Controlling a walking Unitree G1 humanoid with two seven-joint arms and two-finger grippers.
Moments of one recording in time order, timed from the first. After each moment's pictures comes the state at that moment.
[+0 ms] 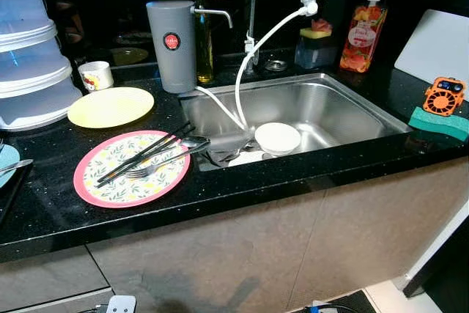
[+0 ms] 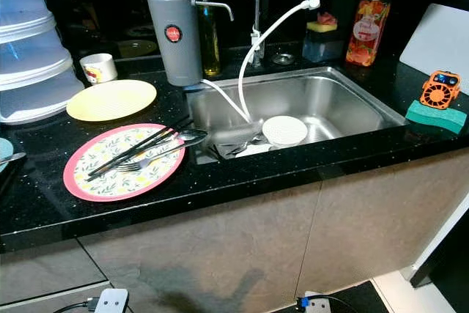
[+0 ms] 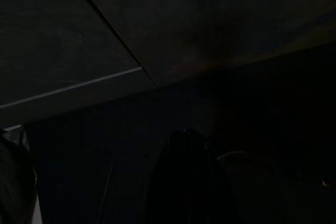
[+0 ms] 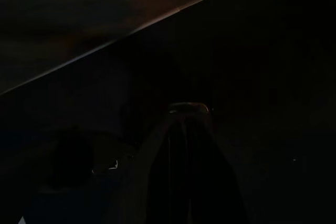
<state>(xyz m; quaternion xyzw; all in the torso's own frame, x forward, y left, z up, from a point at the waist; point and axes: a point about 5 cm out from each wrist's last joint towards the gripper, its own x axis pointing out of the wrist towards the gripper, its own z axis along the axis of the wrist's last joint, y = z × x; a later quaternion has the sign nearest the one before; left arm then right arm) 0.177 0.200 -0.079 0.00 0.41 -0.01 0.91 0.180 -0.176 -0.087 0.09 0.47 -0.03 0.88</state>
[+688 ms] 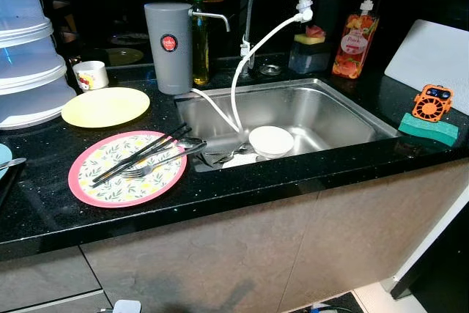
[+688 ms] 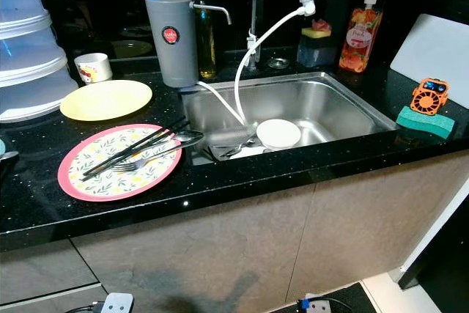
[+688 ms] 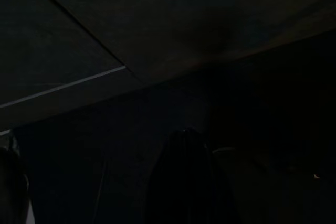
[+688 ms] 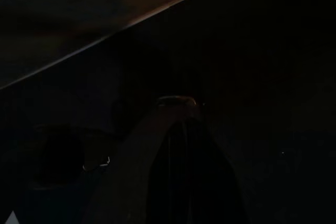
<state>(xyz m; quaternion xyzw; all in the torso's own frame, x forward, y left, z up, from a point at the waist) 0.172 0.193 -0.083 0.01 0.42 -0.01 0.91 0.177 -0.178 -0.088 0.10 0.48 -0.04 0.87</state>
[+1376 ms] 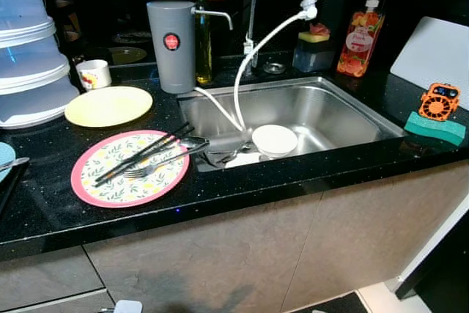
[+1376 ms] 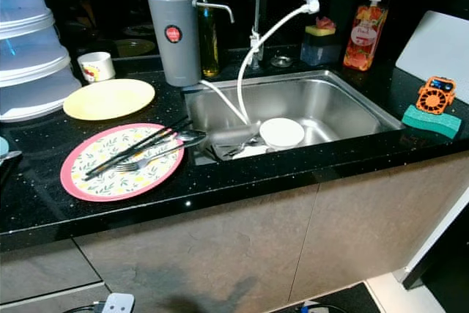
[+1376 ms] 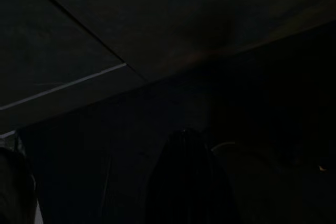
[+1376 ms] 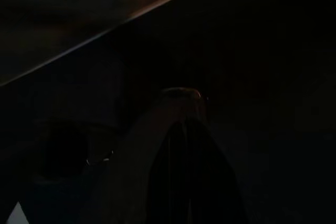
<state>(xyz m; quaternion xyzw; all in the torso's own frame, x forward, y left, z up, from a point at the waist) 0.171 0.193 -0.084 0.02 0.42 -0.02 0.91 0.171 -0.176 -0.091 0.10 0.49 -0.03 0.87</state>
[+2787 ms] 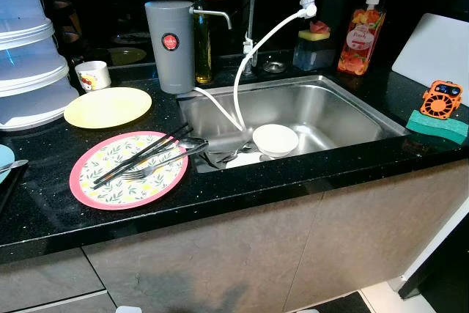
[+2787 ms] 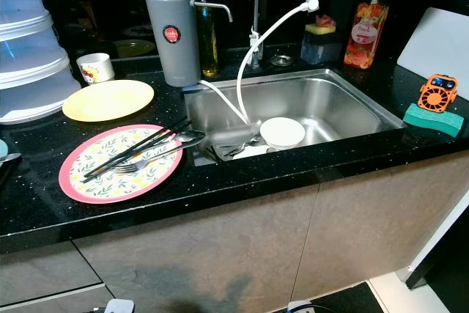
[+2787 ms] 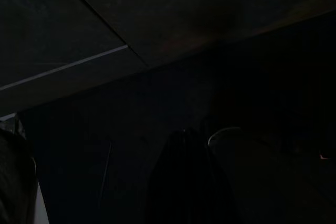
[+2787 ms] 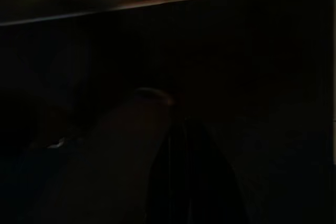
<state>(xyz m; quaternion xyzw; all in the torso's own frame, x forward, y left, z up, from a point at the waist) 0.163 0.191 -0.090 0.01 0.45 -0.01 0.89 0.171 -0.180 -0.089 -0.05 0.47 0.02 0.88</state>
